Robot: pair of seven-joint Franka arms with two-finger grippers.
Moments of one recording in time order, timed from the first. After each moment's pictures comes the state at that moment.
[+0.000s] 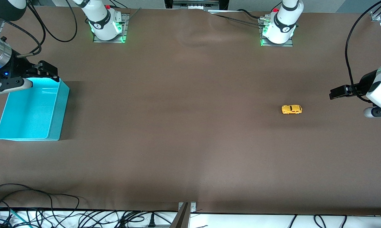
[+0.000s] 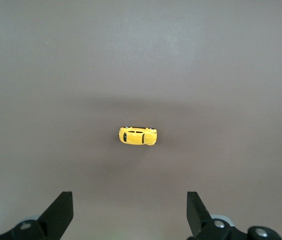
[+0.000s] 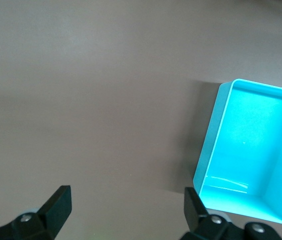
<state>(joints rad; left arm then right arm) 0.00 0.25 0.02 -1.36 0.02 1.43 -0.08 -0.01 0.03 0.05 -1.65 0.01 1.63 -0.17</state>
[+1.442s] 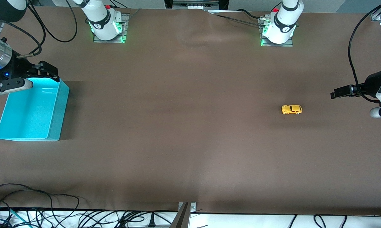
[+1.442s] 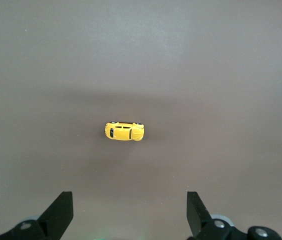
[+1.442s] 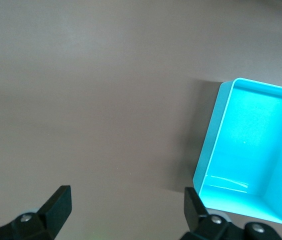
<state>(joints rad) 0.04 0.25 0.04 -1.38 -0.09 1.43 -0.05 -0.01 0.04 0.05 -1.65 0.01 1.62 -0.17</state>
